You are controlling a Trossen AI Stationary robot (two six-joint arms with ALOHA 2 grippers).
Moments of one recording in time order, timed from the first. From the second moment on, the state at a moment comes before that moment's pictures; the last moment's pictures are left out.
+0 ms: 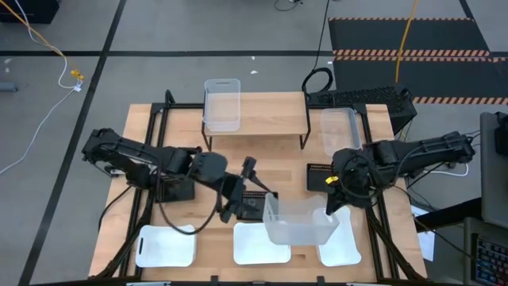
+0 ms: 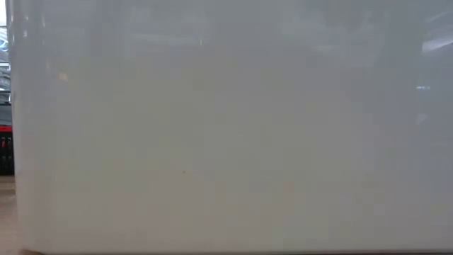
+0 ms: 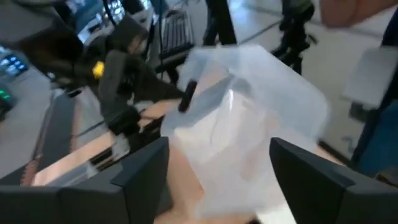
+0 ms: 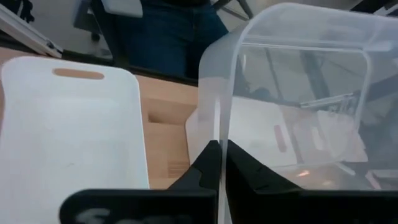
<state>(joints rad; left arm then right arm) -0.24 1.54 1.45 -0.23 0.12 0.39 0.16 0.97 0.93 -0.70 -0.69 -1.20</state>
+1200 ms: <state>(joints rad) -0.14 1.66 1.45 -0.28 0.55 0.14 0.16 1.01 0.91 -0.66 -0.69 -1.31</state>
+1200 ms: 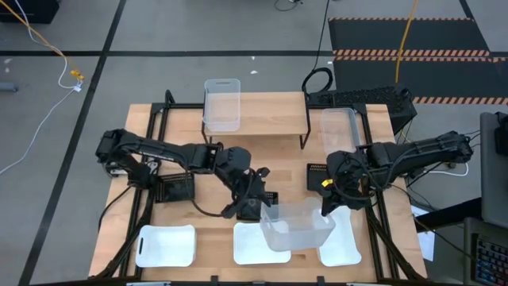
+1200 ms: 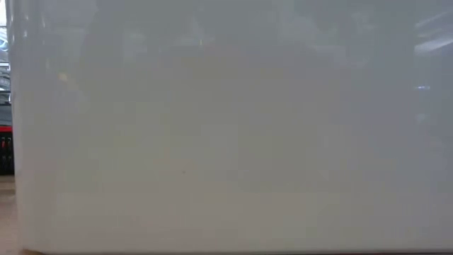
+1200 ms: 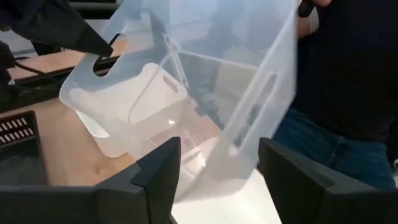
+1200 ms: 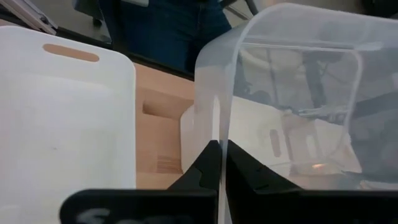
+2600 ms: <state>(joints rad) -0.22 1.45 1.45 -0.53 0.07 0.25 0.11 0.92 0.92 -0.31 -0.33 -0.77</state>
